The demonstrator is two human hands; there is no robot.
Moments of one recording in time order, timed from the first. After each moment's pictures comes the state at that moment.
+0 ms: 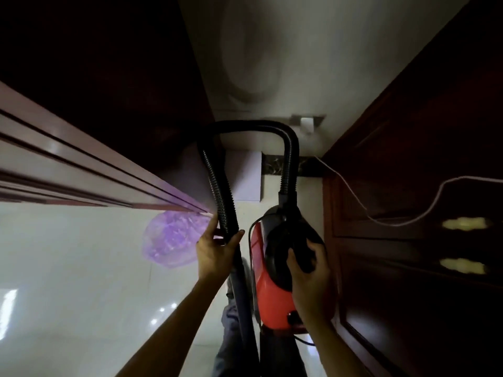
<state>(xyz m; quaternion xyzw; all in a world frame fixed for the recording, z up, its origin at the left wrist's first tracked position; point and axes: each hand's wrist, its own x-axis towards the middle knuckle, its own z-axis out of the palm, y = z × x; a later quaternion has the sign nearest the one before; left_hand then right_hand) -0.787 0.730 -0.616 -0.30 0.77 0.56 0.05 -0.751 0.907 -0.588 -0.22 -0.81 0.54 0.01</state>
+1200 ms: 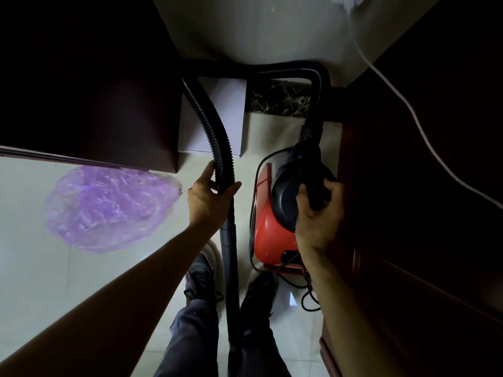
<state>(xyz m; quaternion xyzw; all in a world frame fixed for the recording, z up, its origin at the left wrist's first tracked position) -0.866 0.791 -0.943 -0.29 0.83 0.47 0.10 -0.855 0.973 -0.928 -0.26 -0.81 0.52 0.09</state>
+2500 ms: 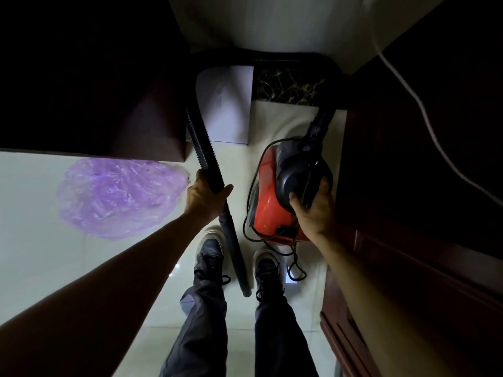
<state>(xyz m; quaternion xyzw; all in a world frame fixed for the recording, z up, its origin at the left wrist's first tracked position) -0.859 0.750 -0.937 -0.32 0.82 0.39 0.28 -0.851 0.977 -0.931 -0.20 -0.90 0.34 -0.20</state>
